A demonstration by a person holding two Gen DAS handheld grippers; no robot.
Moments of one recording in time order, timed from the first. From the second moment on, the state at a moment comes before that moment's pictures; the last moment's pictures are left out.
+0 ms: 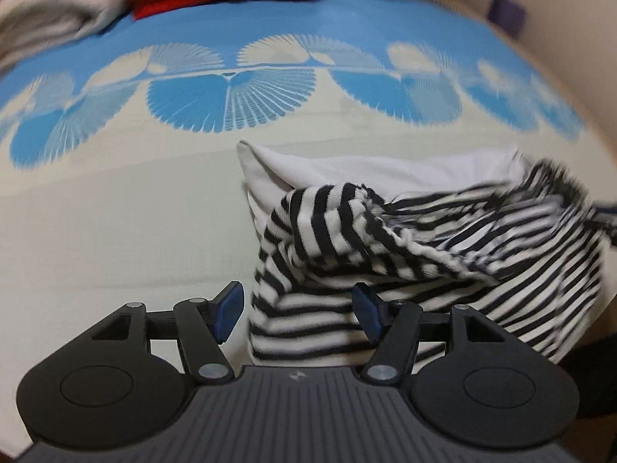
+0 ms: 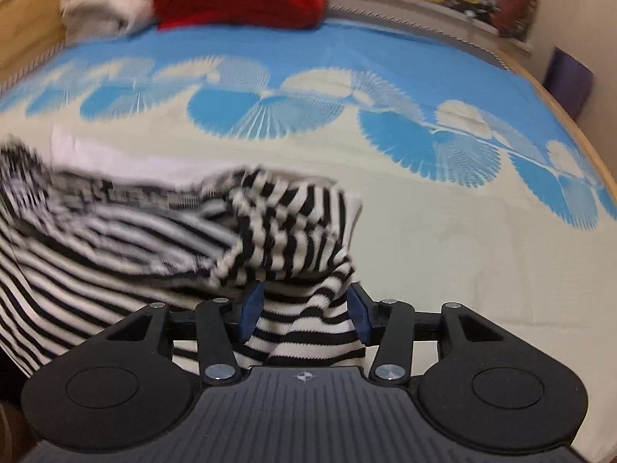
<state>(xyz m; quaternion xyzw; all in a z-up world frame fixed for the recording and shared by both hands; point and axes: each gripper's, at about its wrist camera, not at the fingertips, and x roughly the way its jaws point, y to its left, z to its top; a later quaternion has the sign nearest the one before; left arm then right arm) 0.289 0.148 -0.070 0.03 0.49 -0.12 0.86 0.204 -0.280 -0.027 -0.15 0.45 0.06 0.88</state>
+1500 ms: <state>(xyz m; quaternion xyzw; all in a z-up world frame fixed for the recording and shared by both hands) 0.397 0.153 -0.095 -0.08 0.49 0.01 0.87 0.339 -0.285 -0.043 0.00 0.44 -0.06 0.90</state>
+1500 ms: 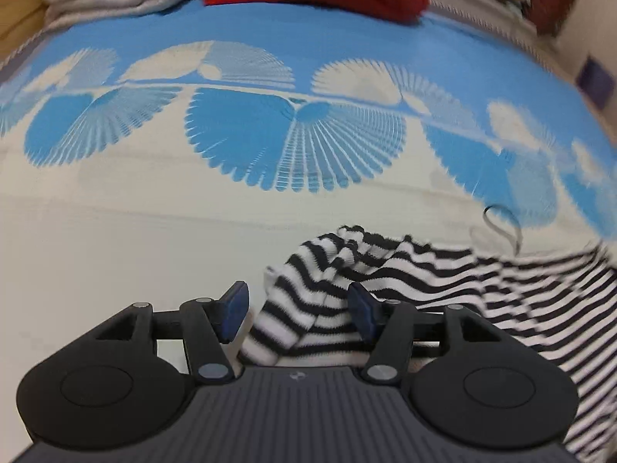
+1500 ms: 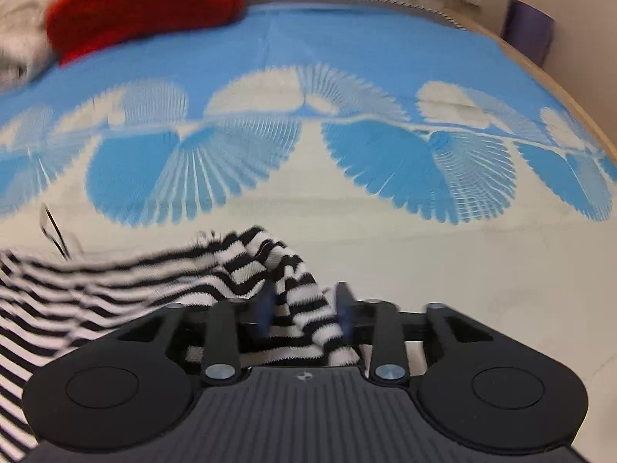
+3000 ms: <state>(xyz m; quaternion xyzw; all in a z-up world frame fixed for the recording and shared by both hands) 0.263 0.208 -0.097 -0.06 0.63 -0.06 0.77 0.199 -0.335 -0.030 0.02 0.58 -0.04 0.81</state>
